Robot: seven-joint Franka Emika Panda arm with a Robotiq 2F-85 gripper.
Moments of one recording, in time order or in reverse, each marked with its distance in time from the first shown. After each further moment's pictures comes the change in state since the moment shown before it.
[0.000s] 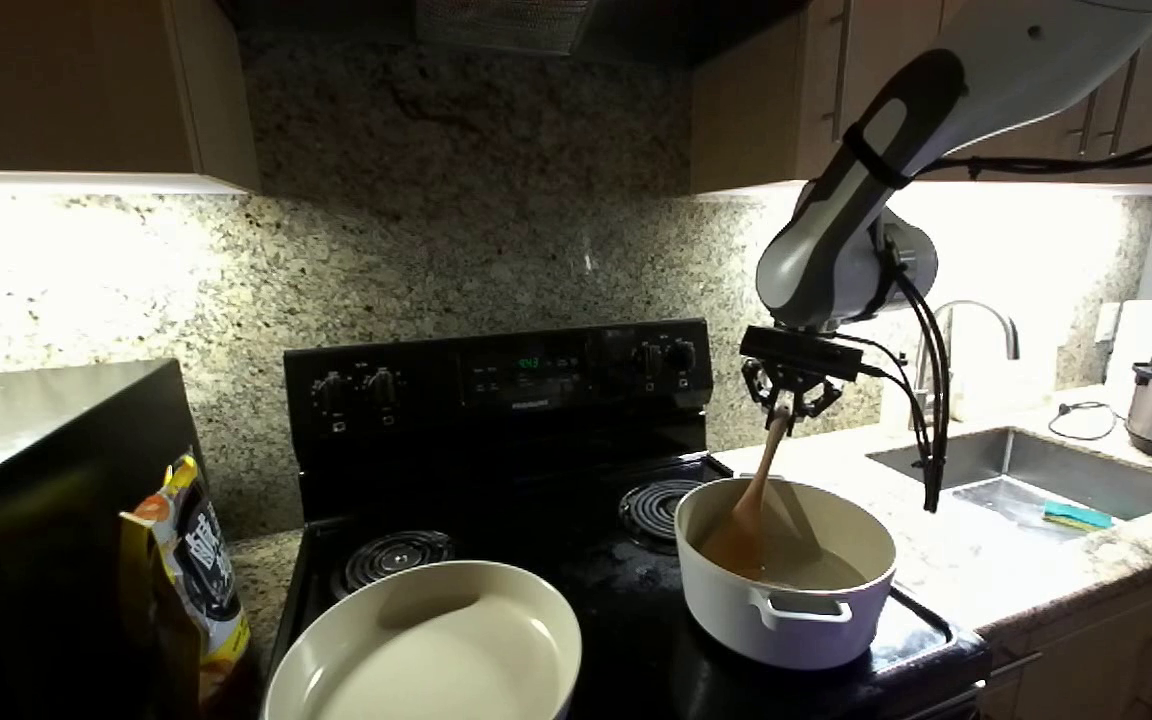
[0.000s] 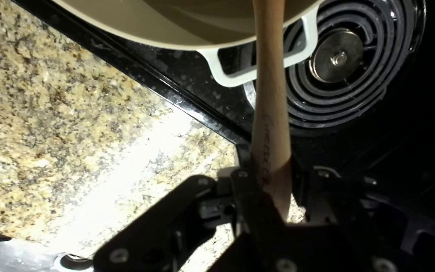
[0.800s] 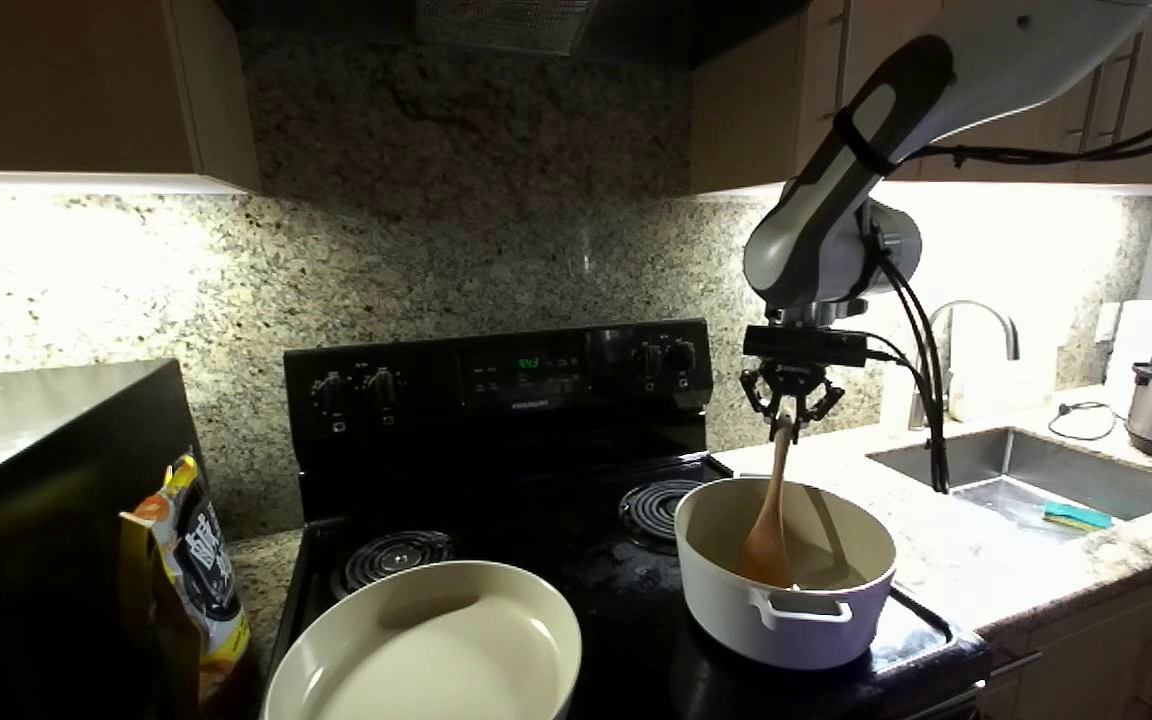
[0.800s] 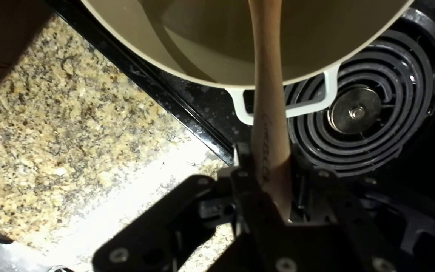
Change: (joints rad) arm 0.002 0.002 0.019 0.057 0.019 -0.210 -0.116
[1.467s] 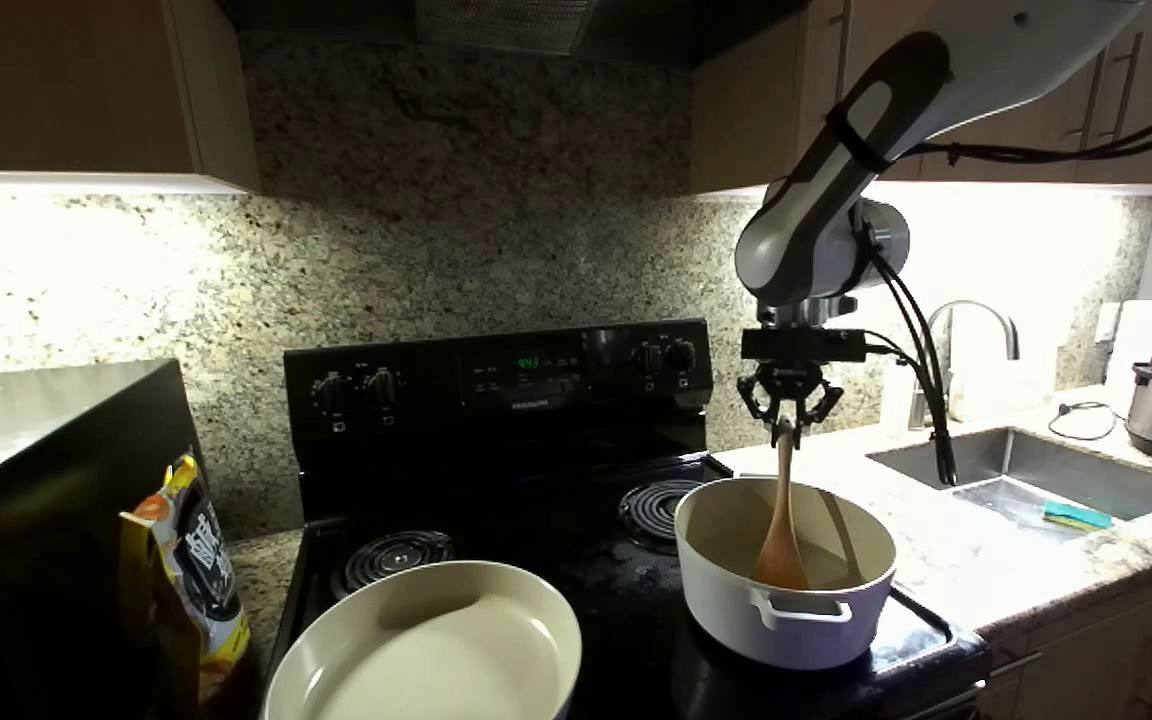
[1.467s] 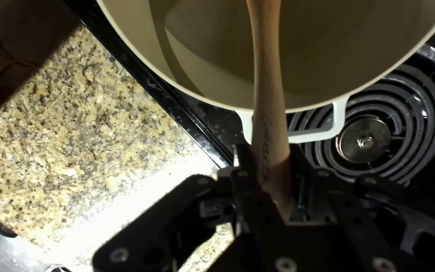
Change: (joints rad) arm 0.005 0.001 0.020 0.020 -0.044 -0.096 -0.013
